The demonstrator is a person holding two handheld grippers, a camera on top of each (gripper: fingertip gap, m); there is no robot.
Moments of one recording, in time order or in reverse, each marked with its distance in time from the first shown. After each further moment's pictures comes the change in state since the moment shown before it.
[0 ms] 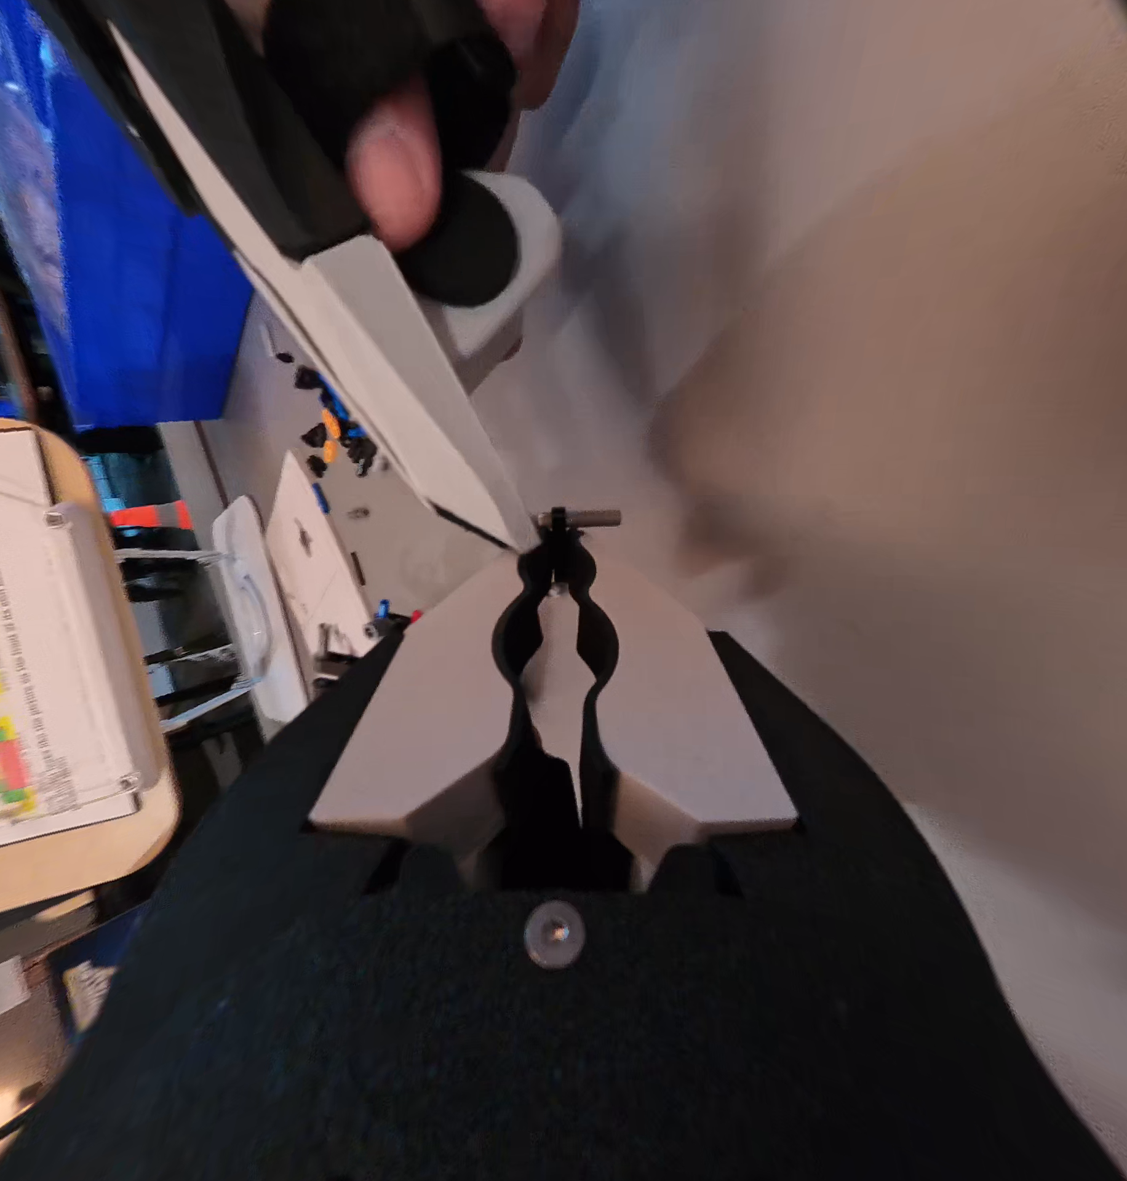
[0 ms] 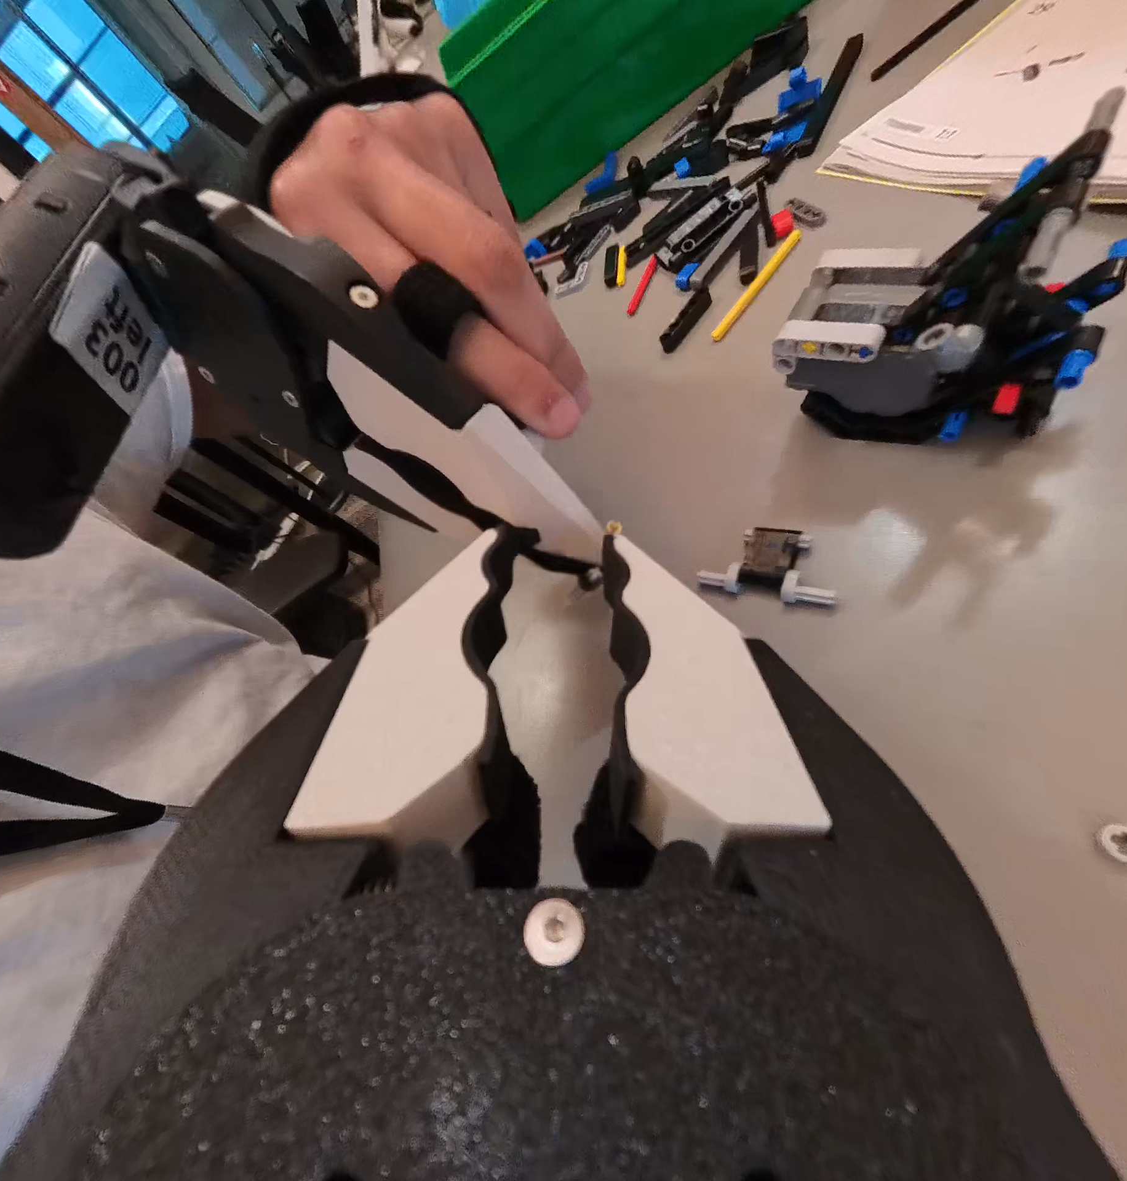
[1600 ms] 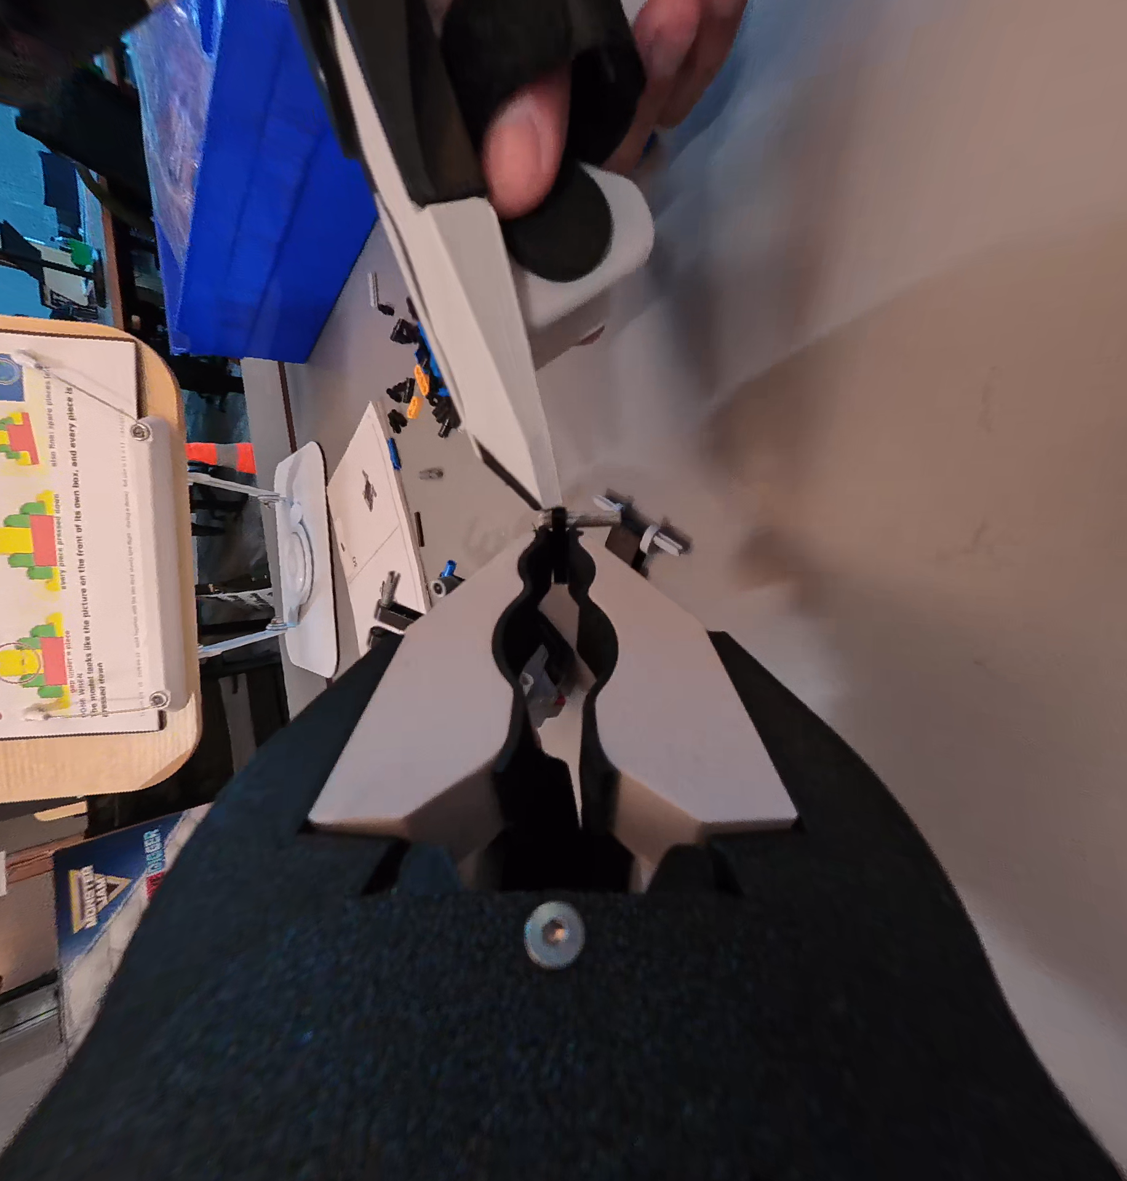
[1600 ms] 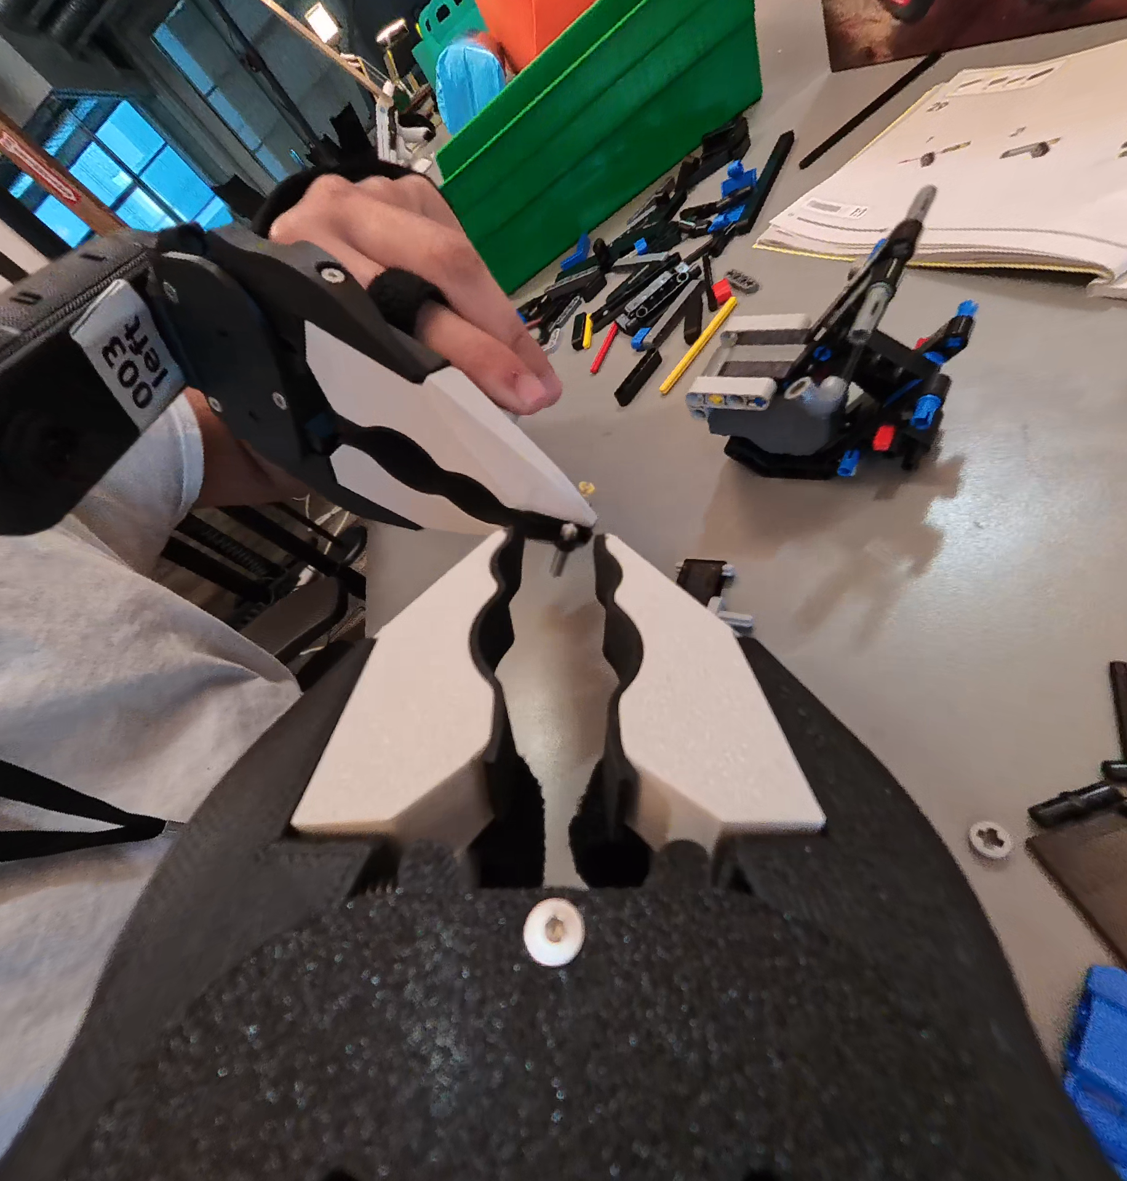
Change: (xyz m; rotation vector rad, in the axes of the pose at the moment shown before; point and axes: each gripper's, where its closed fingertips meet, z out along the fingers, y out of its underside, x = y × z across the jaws) left arm -0.033 0.012 0.000 0.008 -0.137 -0.122; right arm 0.024 -0.016 -0.010 0.093 -0.019 0.032
